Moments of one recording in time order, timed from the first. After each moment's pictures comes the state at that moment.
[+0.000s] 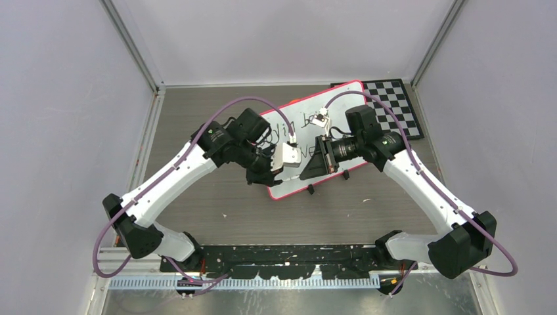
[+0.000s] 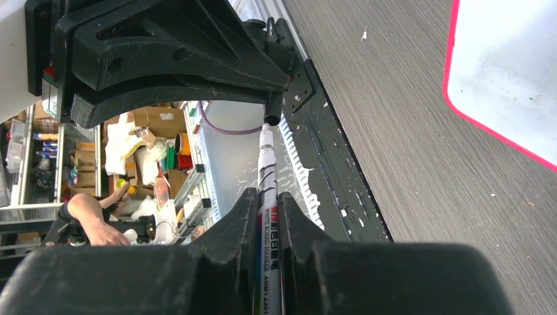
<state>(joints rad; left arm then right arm) -0.82 1.42 1.57 -1.19 0.48 0.63 0.46 1.24 1.16 -0.67 -1.04 0.33</state>
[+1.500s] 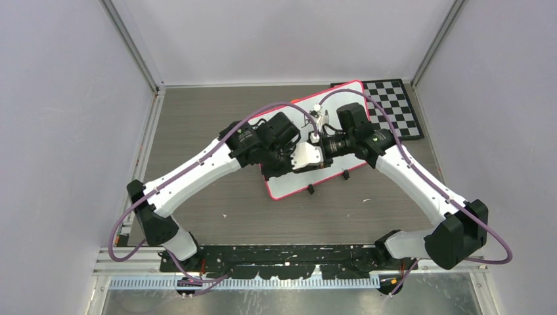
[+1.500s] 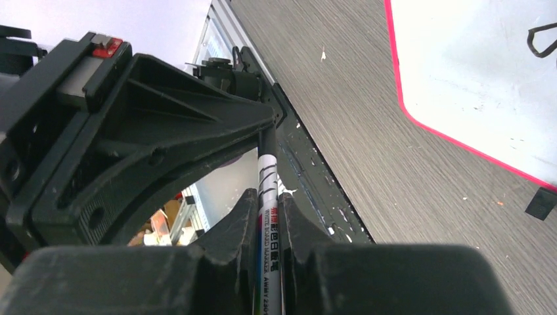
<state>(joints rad) -0.98 1.58 1.75 -1.22 0.10 0.47 0.51 1.31 1.17 -0.59 -0.88 0.44</state>
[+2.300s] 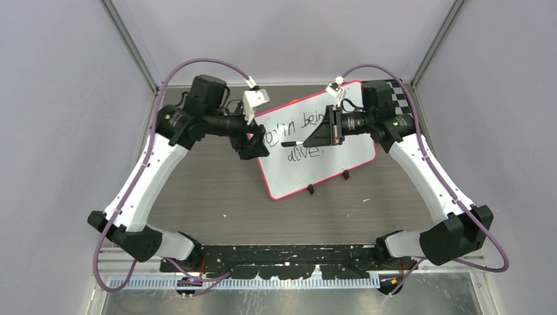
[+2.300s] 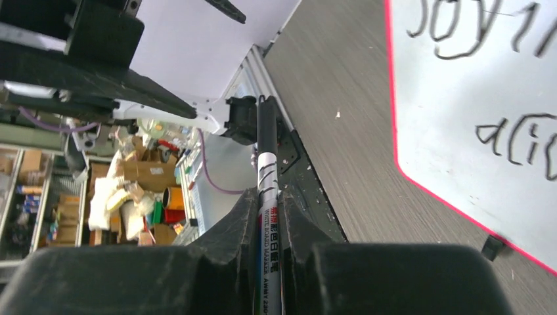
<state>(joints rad) -0.57 1.41 1.75 -1.08 0.55 0.40 0.33 1.34 1.34 -0.59 -1.02 0.41</state>
